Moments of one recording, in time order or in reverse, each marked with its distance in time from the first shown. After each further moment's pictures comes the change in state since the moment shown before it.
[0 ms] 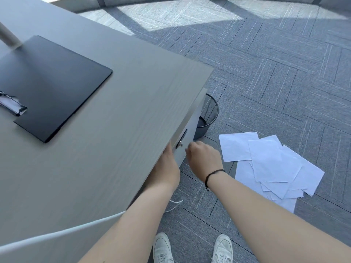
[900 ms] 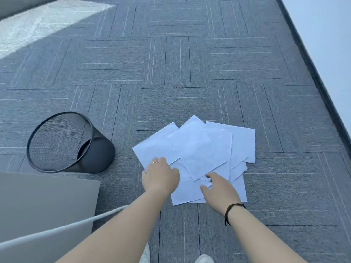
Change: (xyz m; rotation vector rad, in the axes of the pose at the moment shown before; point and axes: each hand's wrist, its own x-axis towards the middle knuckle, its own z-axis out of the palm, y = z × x) left_hand 0.080 0.391 0.300 0.077 -0.454 0.247; right_hand -0.106 0.471 0.095 0.530 -0.194 0.899
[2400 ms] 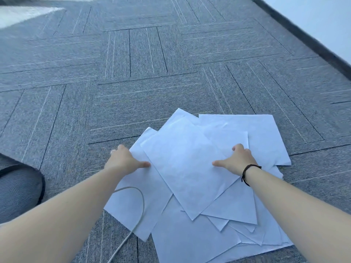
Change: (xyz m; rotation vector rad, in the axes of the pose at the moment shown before) left_hand 0.376 -0.042 0.146 0.001 0.105 0.021; right_hand 0.349 0.144 0.079 0.164 0.306 0.278
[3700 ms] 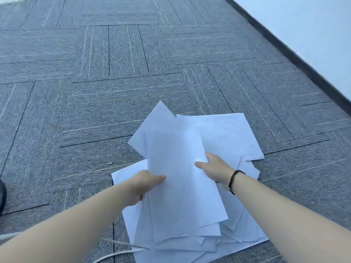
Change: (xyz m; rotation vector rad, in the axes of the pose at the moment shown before) left_hand -0.068 0.051 0.070 -0.637 -0.664 0.061; right_hand -0.014 0.008 0.006 0.366 -0.320 -0.150
